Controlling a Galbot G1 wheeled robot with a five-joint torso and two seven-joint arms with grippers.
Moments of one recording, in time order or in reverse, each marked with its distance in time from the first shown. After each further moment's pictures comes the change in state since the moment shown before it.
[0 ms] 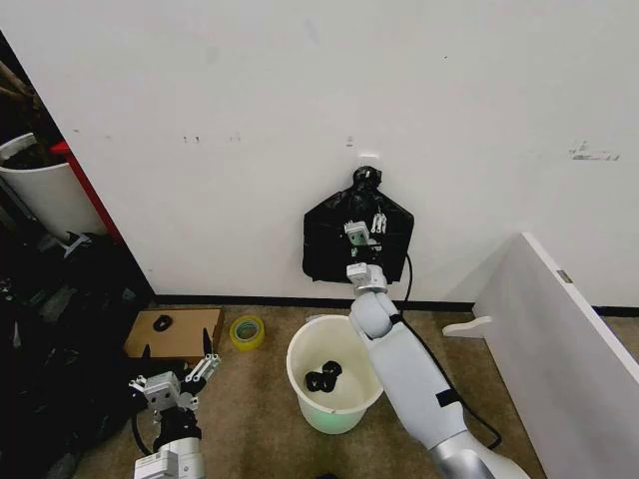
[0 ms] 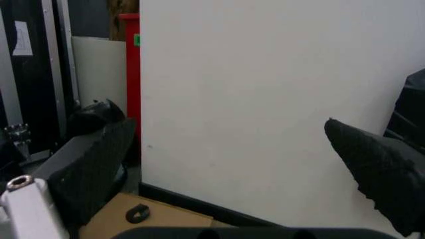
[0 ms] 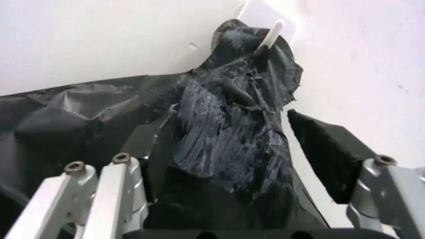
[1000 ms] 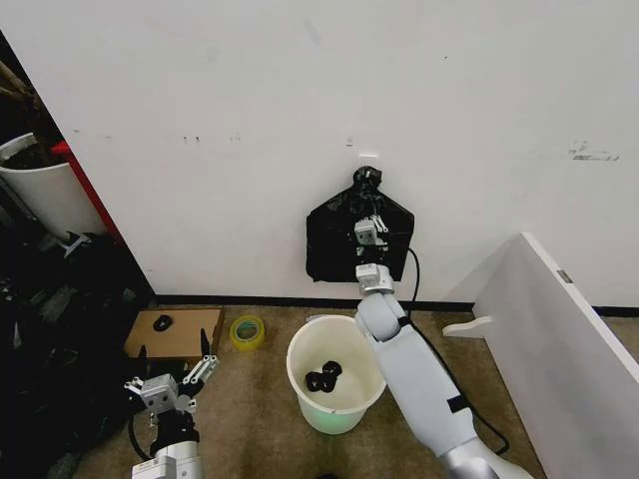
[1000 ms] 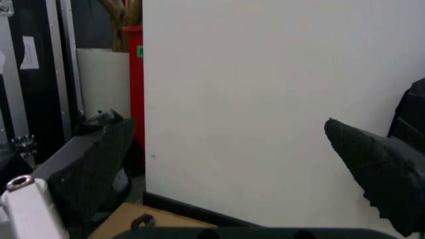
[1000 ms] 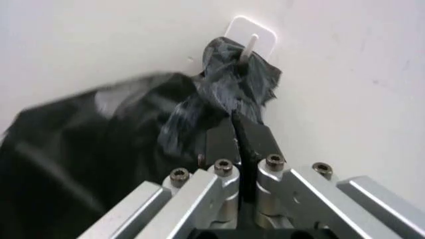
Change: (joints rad) left arm 0.021 0.008 -0.002 -0.030 0.022 -0.012 -0.014; right arm -0.116 -0.088 -0.008 0.143 0.080 0.065 -0.056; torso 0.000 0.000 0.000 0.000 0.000
